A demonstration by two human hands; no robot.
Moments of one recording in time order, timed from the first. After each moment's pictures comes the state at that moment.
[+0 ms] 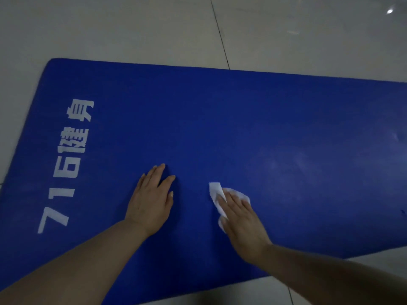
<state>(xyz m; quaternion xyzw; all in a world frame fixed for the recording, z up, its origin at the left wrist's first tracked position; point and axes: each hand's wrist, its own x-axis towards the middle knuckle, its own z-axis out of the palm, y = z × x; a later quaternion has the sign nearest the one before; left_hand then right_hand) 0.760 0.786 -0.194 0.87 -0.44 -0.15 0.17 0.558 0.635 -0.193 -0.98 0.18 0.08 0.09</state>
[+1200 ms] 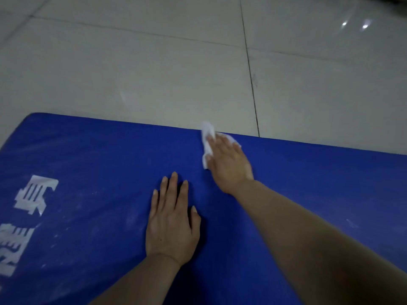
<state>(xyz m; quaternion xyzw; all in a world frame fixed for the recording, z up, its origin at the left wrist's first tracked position) 0.873 0.582 -0.229 0.94 -0.29 -0.02 0.16 0.897 0.396 -0.210 -0.99 0.15 0.06 0.02</state>
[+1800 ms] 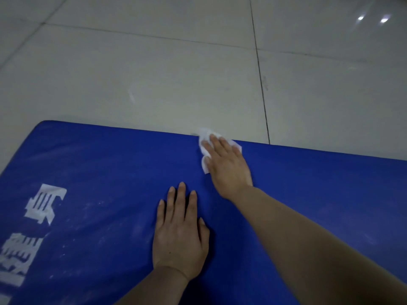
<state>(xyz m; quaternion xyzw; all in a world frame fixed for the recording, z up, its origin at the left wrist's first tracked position) 0.873 0.578 -0.226 0.95 -0.29 -0.02 0.09 0.920 0.399 -0.219 -0.99 0.12 0.05 0.03</state>
